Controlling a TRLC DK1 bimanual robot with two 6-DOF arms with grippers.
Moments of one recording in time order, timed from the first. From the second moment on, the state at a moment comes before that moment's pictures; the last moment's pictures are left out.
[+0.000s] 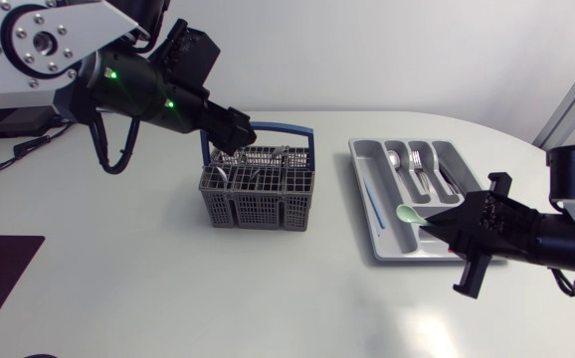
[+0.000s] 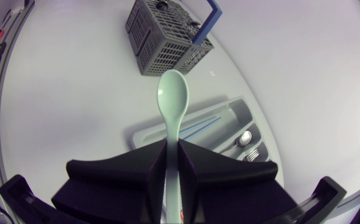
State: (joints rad) left arm -0.48 1.51 1.34 -0.58 0.14 0.18; right arm -0.02 1.03 0.55 -0.32 -0.43 -1.09
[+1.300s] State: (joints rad) left arm -0.46 1.55 1.25 -0.64 0.06 0.34; right arm -0.33 1.75 0.85 -0.35 -0.35 -1.67
